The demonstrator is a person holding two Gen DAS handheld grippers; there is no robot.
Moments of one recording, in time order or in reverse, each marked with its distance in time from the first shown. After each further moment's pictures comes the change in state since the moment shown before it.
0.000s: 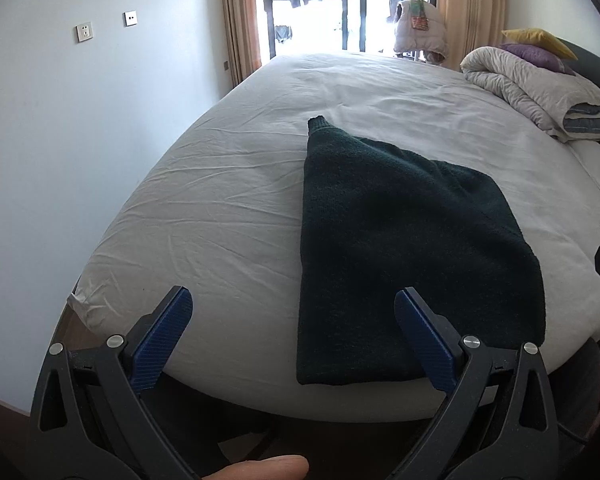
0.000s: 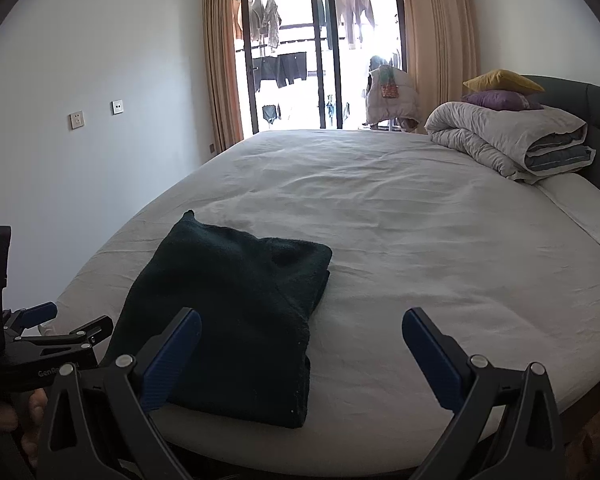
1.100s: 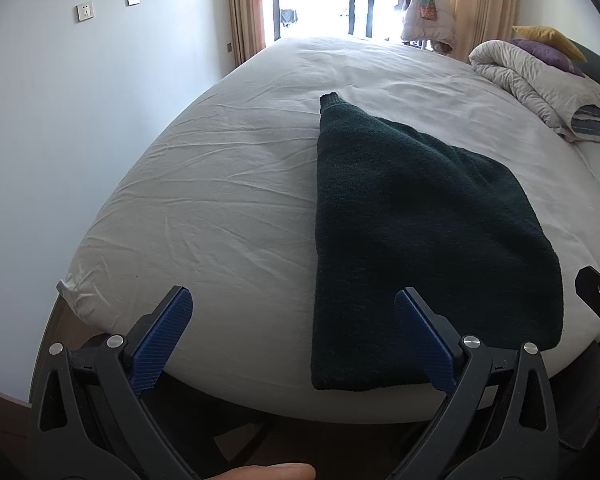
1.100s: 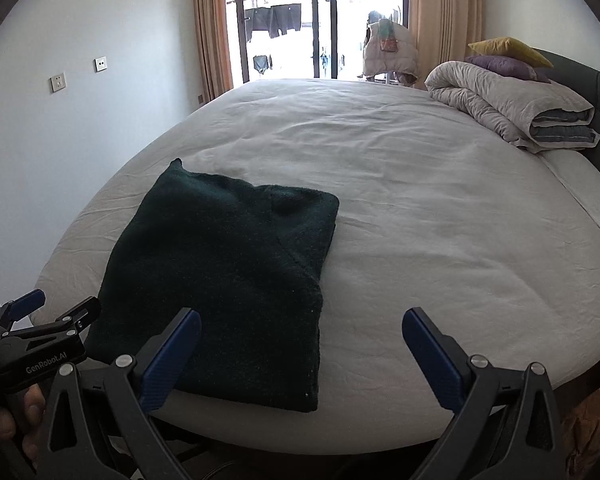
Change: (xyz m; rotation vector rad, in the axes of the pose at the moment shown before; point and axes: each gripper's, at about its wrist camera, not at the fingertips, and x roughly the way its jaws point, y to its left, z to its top) left arm 0.017 0.006 -0.008 -0.036 0.059 -0.003; right arm 0.035 0.018 -0.007 0.004 0.179 -0.065
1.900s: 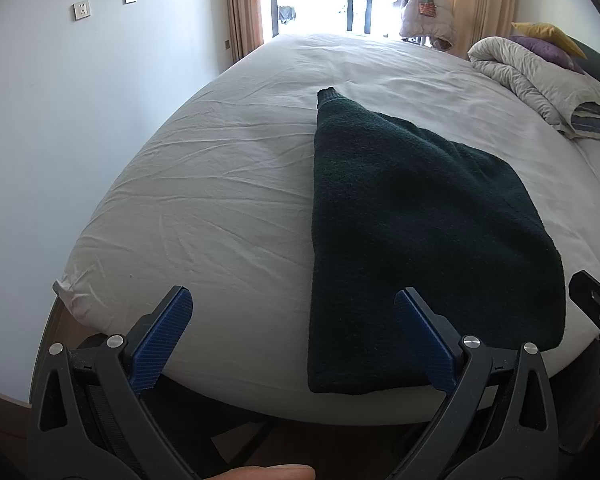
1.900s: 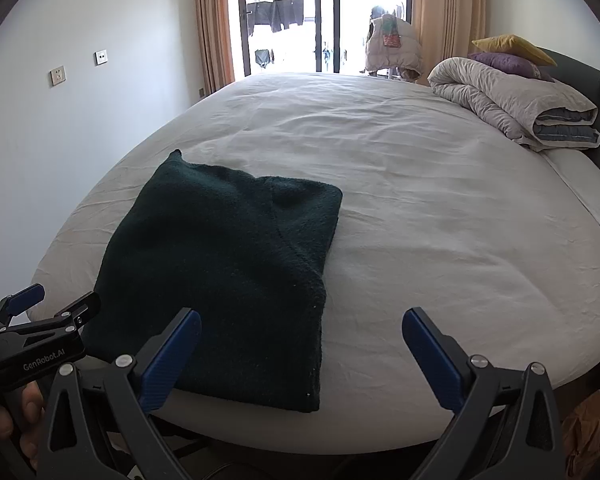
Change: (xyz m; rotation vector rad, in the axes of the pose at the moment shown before) left arm 0.008 -0.004 0.001 0.006 0.010 0.000; right arm 0.003 0.001 -0.002 -0.012 0.023 0.004
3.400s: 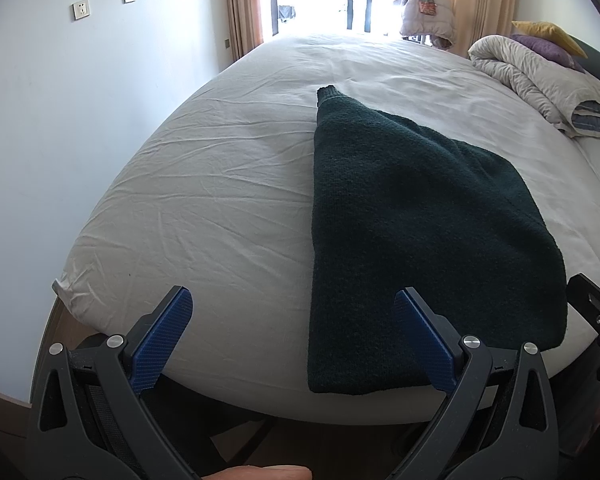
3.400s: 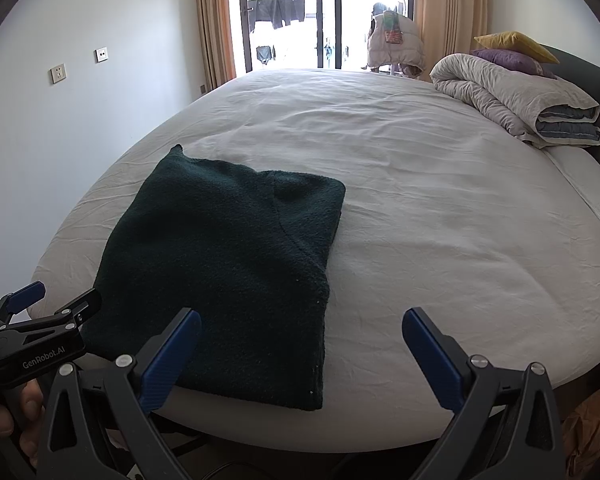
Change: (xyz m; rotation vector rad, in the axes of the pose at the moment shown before) left arm 0.002 0.000 -0.002 0.004 0.001 0.002; right arm 0.006 0.000 -0.002 0.001 0.011 0.006
